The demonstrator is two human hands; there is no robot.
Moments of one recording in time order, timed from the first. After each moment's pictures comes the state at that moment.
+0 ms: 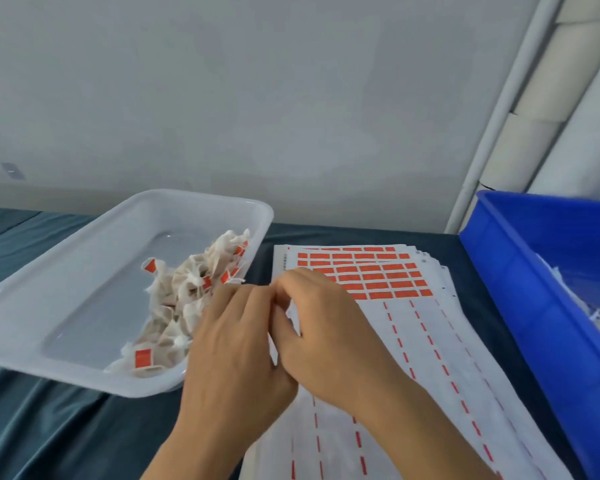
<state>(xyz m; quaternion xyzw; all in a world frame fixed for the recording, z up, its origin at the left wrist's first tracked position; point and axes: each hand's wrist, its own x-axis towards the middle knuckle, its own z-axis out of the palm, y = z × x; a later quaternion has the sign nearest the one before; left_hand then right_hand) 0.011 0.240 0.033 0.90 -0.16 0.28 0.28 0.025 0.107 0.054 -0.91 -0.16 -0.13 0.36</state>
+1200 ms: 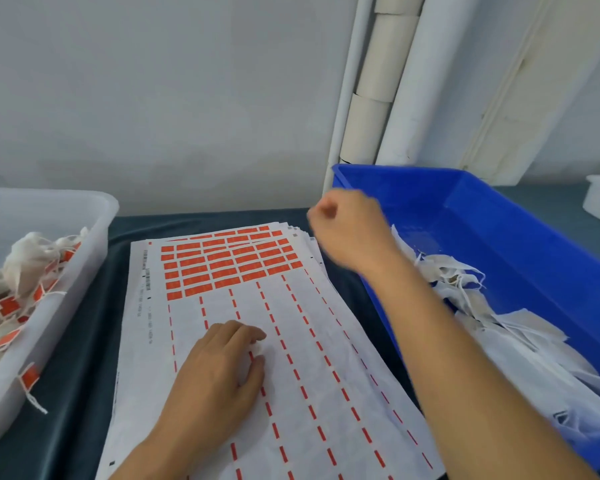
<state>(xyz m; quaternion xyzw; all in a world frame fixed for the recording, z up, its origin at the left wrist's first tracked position) 0.028 0.135 -0.056 0.91 -0.27 0.01 0.30 0.051 -0.084 0.086 -0.93 0.15 -0.19 0.27</state>
